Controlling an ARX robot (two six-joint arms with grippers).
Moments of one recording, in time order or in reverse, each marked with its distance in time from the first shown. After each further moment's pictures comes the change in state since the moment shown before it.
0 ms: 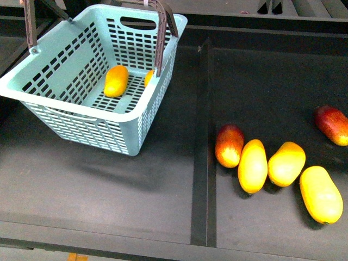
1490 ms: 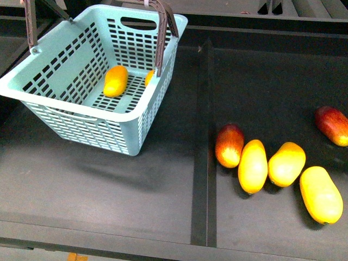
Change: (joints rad) left arm 0.000 -0.884 -0.084 -0.788 0.000 0.003; right arm 0.000 0.000 0.000 0.000 0.000 0.000
